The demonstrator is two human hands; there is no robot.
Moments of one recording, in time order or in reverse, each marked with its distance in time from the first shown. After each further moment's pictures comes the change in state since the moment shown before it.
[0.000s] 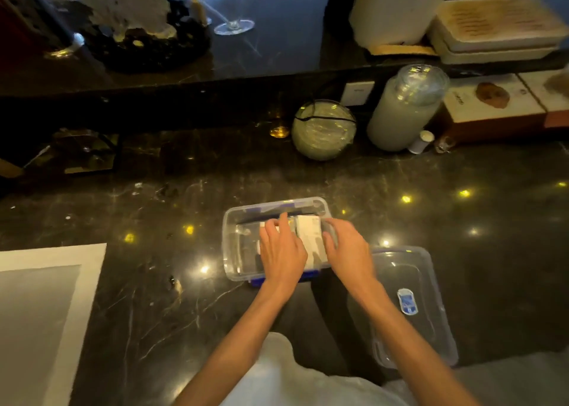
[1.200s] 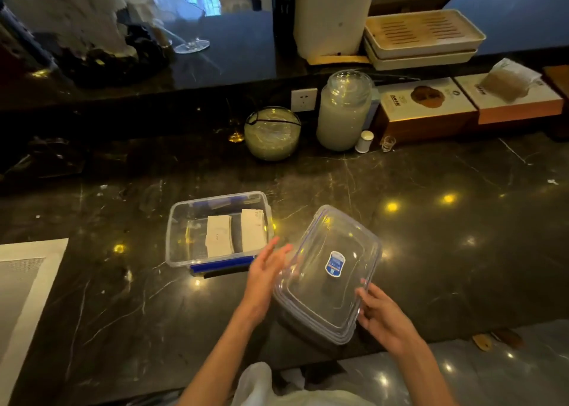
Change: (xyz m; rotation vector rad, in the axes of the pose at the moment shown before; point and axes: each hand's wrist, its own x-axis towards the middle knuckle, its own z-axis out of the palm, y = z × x) left_hand -0.103 0.059 0.059 -1.152 -0.384 -0.360; right_hand -0.116 0.217 -0.090 1.497 -0.291 0.870
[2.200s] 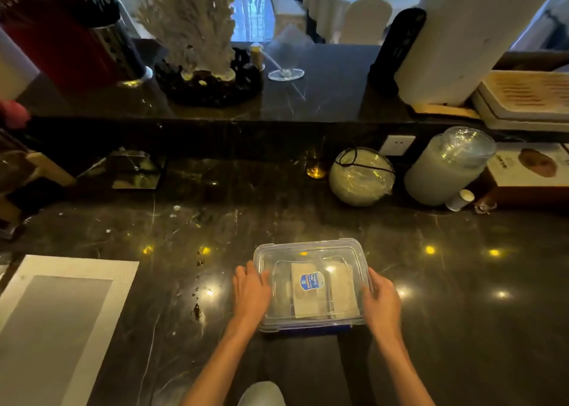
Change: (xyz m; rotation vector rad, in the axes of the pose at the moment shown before) left_hand 0.084 0.101 -0.213 0.931 0.434 -0.064; right_hand 0.091 0.033 0.270 -1.187 0.366 -0.772
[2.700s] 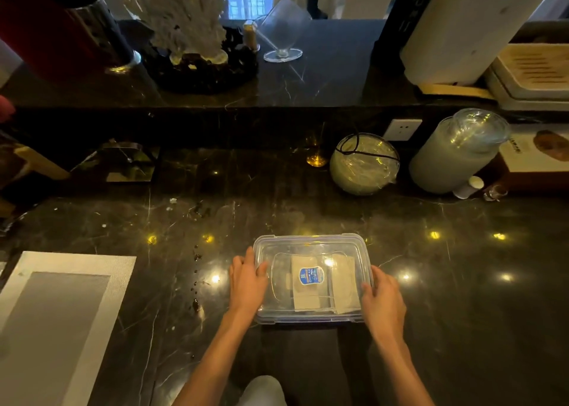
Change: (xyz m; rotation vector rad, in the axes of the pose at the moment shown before) left_hand 0.016 -0.004 0.003 0.006 0.025 0.053; right_hand 0.000 0.001 0.003 -0.177 0.037 0.133
